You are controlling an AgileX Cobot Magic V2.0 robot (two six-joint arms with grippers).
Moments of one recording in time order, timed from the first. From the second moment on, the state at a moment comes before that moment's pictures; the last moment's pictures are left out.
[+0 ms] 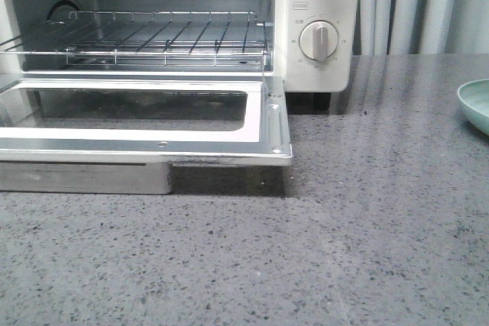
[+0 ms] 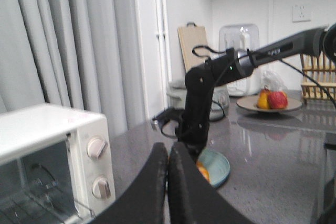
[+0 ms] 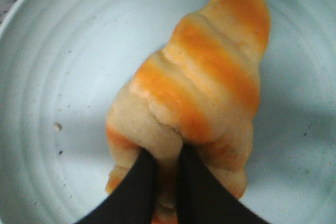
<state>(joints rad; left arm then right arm) -0.04 0.20 -0.61 1.76 -0.88 -1.90 0.00 1.44 -1.07 -0.06 0.97 -0.05</state>
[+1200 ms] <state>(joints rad) -0.04 0.16 -0.74 1.75 -0.74 -1.90 0.89 1.58 -1.58 -0.11 1.17 -0.18</state>
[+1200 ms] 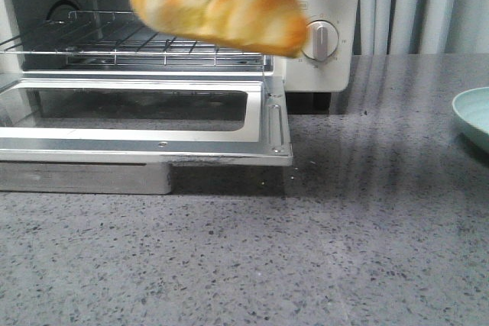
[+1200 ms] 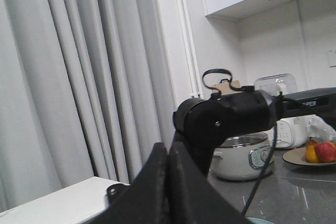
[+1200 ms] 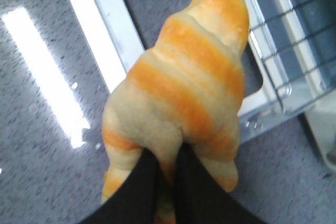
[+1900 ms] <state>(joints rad) -0.04 0.16 -0.74 1.75 -0.74 -1.90 0.89 1.87 -1.75 -0.62 0.94 -0.20</state>
